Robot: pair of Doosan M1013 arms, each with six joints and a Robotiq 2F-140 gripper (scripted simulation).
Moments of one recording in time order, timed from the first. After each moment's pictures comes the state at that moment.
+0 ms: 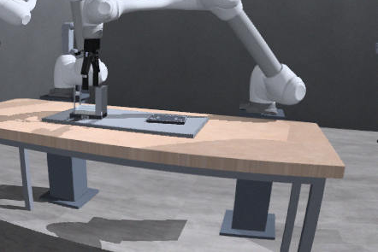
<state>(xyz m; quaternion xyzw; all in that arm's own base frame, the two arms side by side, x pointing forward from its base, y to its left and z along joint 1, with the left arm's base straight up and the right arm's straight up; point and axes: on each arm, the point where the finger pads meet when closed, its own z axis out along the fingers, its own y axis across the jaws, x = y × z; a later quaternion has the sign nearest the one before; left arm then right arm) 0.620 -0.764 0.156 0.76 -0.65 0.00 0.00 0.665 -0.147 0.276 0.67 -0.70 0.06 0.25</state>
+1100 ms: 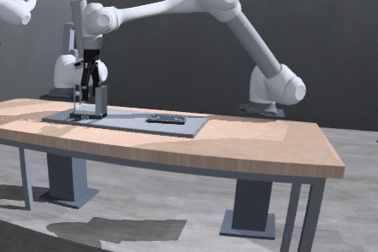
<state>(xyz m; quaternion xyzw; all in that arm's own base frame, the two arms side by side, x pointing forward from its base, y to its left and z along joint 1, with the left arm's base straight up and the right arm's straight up) 0.620 -0.764 0.107 0.76 -0.65 0.00 0.00 0.665 -0.147 0.276 0.67 -0.70 0.06 0.25</state>
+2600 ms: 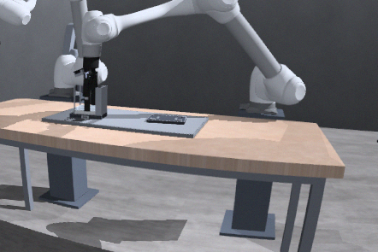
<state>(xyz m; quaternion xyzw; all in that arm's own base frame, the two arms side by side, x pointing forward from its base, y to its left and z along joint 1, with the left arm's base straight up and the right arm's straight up) 0.620 -0.764 0.072 0.76 -0.65 0.00 0.00 0.665 -0.147 0.276 0.67 -0.70 0.06 0.25</state>
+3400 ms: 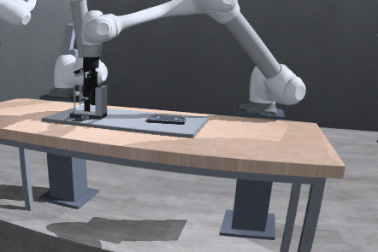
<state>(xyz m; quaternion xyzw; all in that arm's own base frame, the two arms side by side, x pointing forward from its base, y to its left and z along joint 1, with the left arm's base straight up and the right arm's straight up) 0.620 -0.764 0.072 0.76 -0.65 0.00 0.00 0.665 -0.147 0.276 0.67 -0.70 0.06 0.25</state>
